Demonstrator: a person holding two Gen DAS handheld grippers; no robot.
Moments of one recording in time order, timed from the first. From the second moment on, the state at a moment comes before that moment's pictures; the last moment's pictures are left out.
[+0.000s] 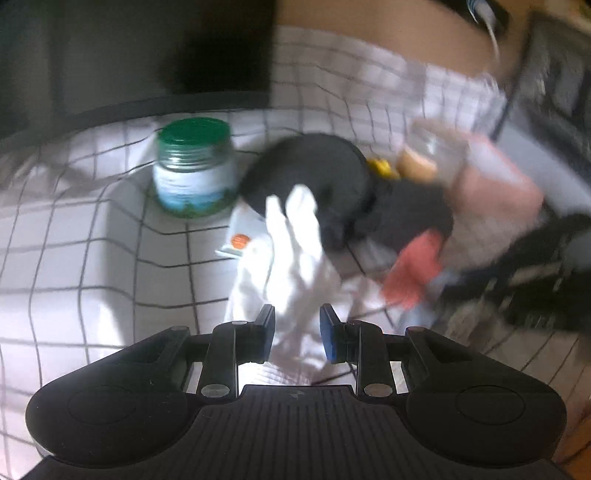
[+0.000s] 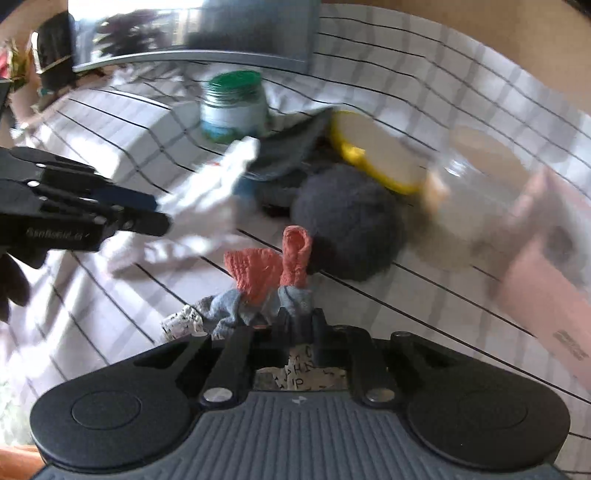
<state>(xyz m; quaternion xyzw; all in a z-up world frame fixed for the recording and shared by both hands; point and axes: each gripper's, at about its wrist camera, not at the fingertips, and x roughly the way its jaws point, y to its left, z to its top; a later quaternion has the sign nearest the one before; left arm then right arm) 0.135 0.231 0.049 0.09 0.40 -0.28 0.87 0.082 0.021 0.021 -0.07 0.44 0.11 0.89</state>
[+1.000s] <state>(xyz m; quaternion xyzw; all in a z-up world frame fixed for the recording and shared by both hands) 0.150 0.225 0.028 0.13 0.41 -0.26 0.87 0.075 -0.019 -0.014 0.00 0.42 0.04 0.91</state>
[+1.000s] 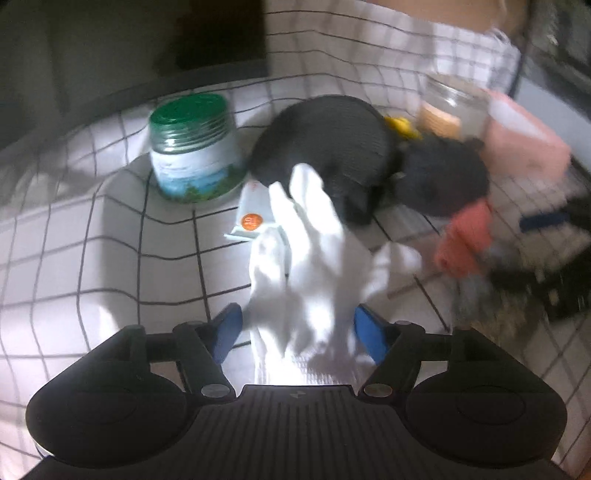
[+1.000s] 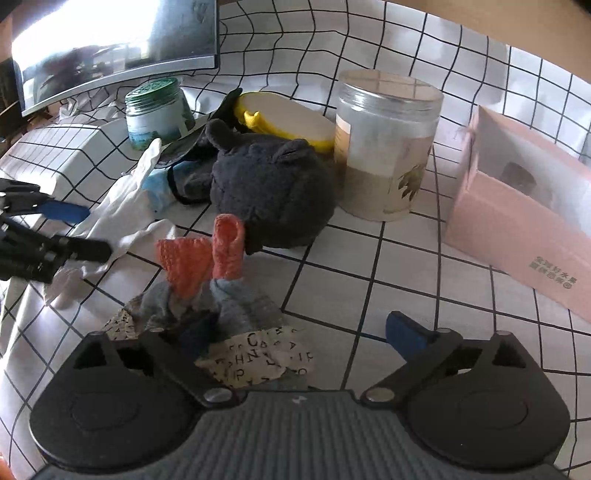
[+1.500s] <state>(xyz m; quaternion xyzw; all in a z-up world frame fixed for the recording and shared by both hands) 0.135 0.215 0.025 0.12 0.39 -0.25 0.88 0.079 -0.012 -0.009 0.00 0.45 0.05 0.89</state>
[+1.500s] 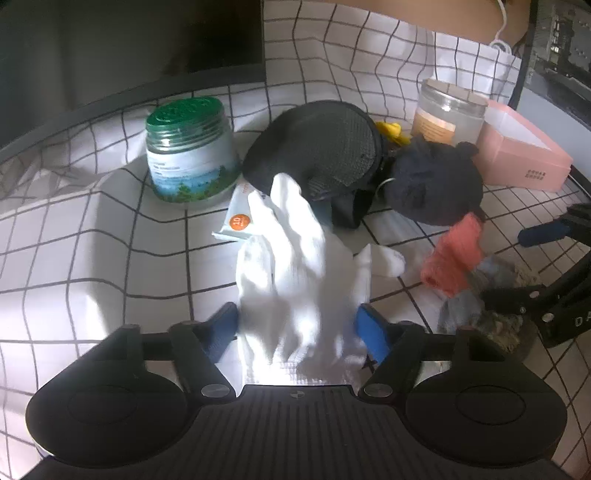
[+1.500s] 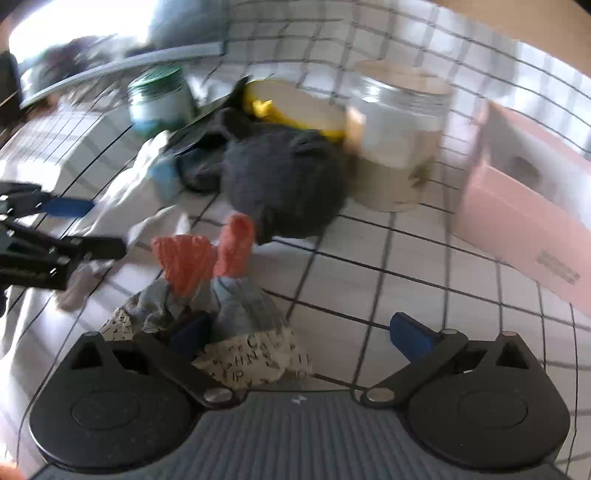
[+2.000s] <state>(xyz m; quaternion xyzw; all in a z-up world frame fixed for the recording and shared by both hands) 0.092 0.231 0.043 0.06 0.39 -0.23 0.89 0.083 0.037 0.007 -0.04 0.44 0.14 0.89</state>
